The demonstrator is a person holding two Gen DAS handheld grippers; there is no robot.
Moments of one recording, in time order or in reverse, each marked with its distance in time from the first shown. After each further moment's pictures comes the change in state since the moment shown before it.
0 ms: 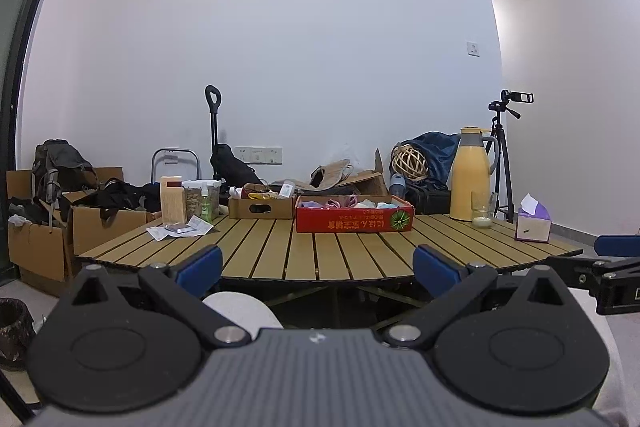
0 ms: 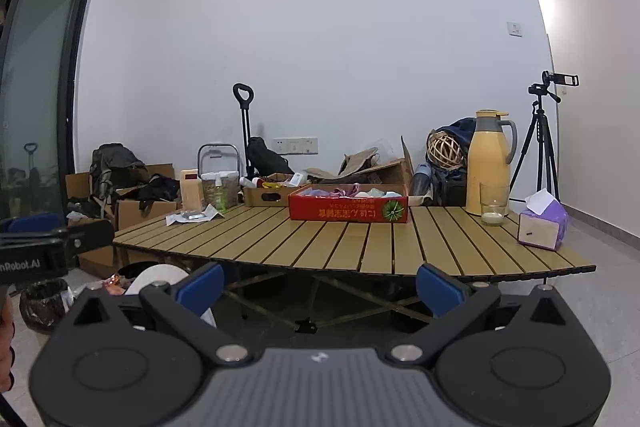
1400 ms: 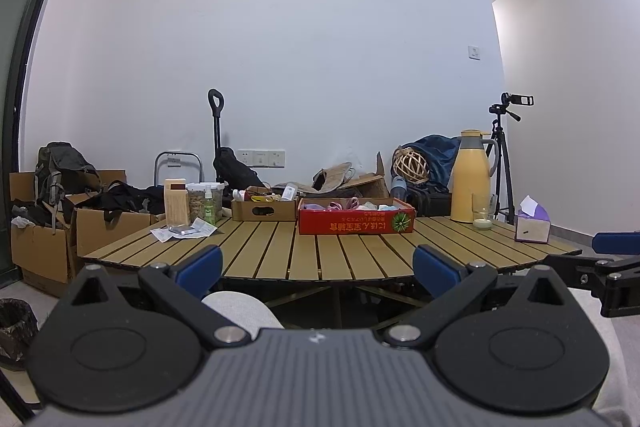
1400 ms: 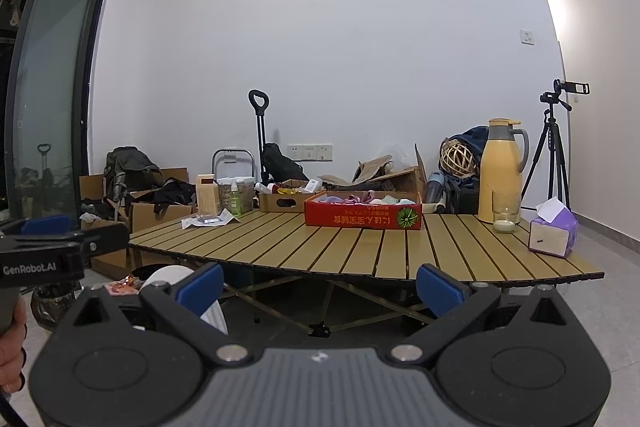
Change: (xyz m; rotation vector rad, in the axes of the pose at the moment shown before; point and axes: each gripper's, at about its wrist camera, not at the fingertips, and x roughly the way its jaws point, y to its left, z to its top) left arm -0.009 -0.003 -0.001 0.003 -0.011 0.006; right arm -0.006 0.001 0.003 -0.011 -0.014 0.042
